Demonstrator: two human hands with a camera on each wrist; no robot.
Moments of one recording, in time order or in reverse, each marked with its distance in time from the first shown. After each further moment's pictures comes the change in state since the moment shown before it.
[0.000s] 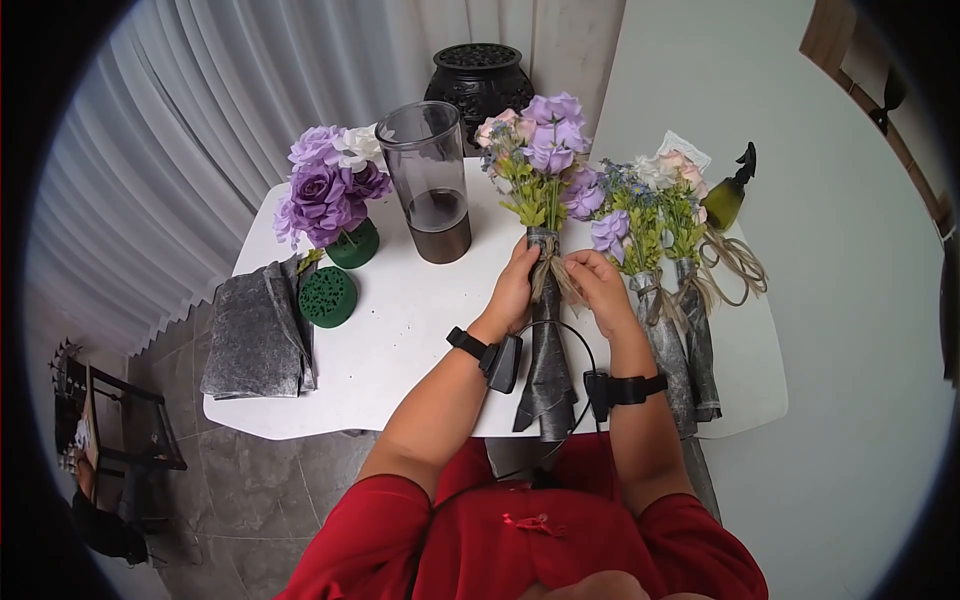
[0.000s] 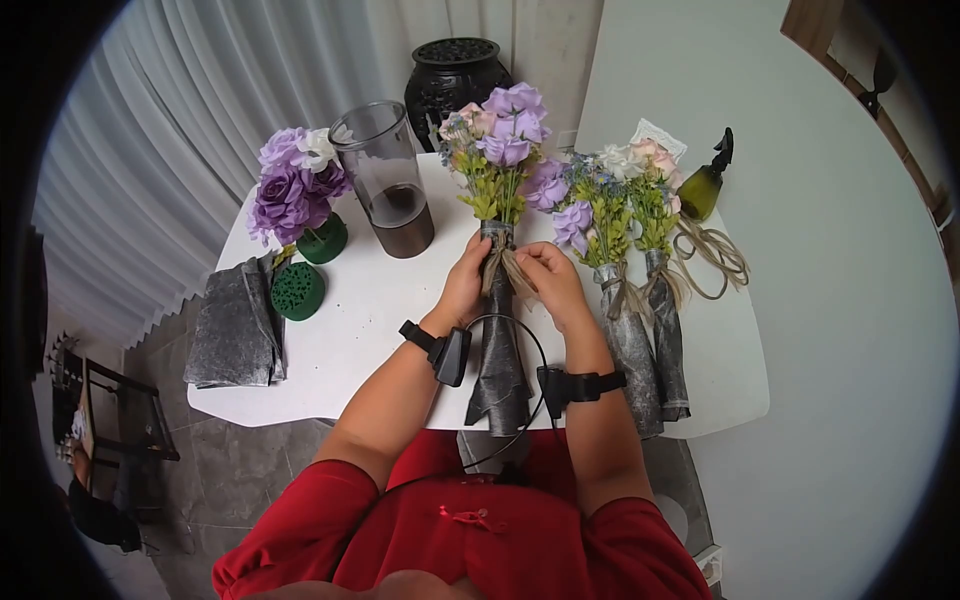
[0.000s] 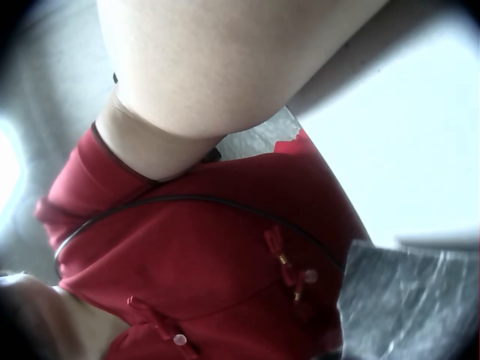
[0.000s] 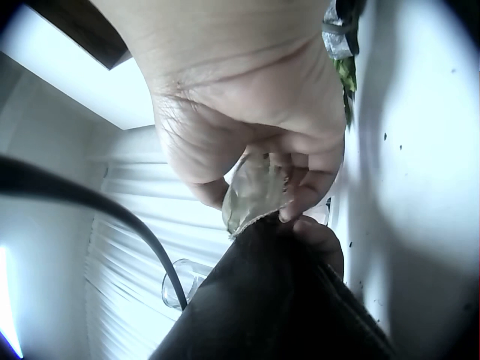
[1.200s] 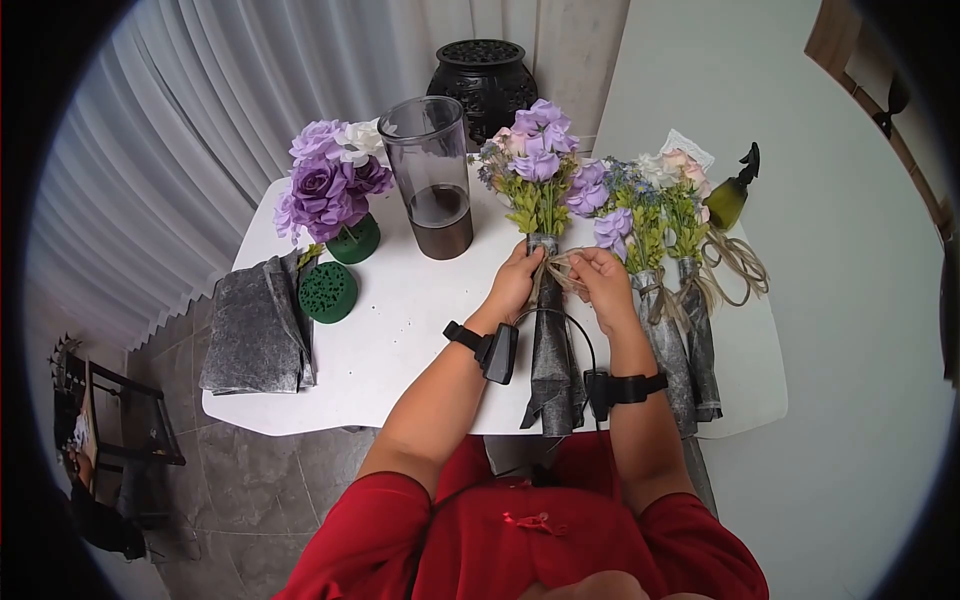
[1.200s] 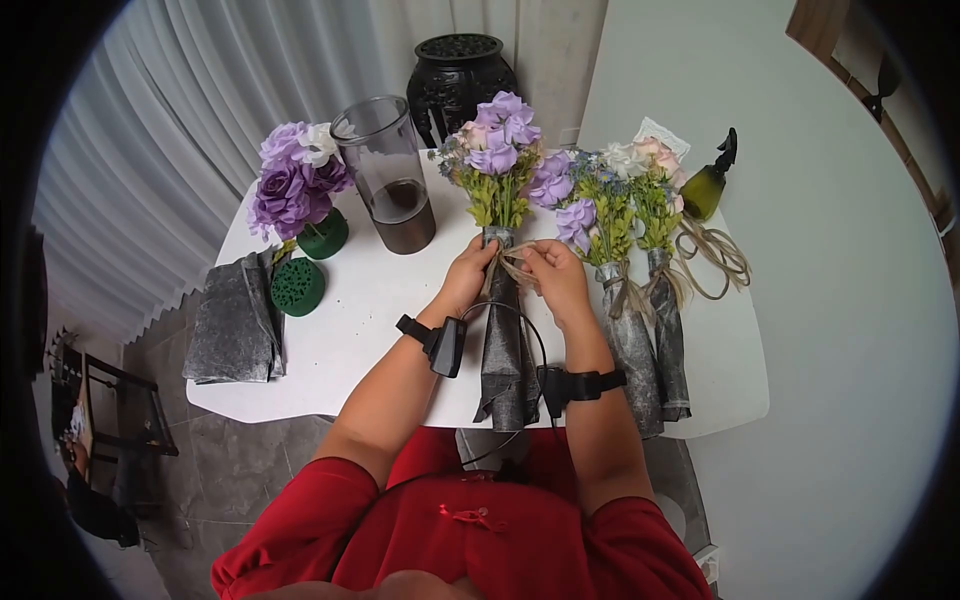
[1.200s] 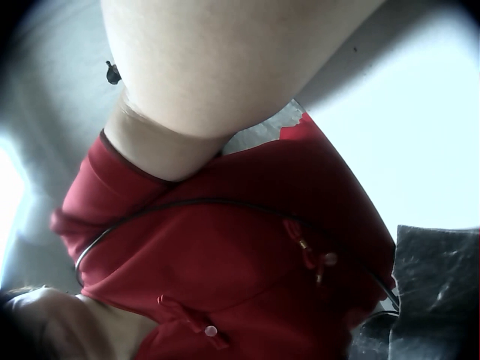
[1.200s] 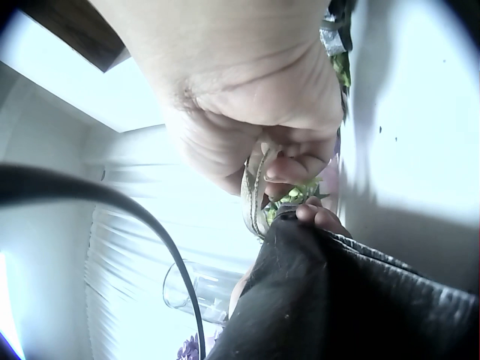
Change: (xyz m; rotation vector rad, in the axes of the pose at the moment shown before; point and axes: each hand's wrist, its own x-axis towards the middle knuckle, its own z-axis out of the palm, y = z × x) left_hand 0.005 0.001 -0.009 0.173 0.110 -0.158; right_hand 0.002 0.002 0.001 -0.013 0.116 0.021
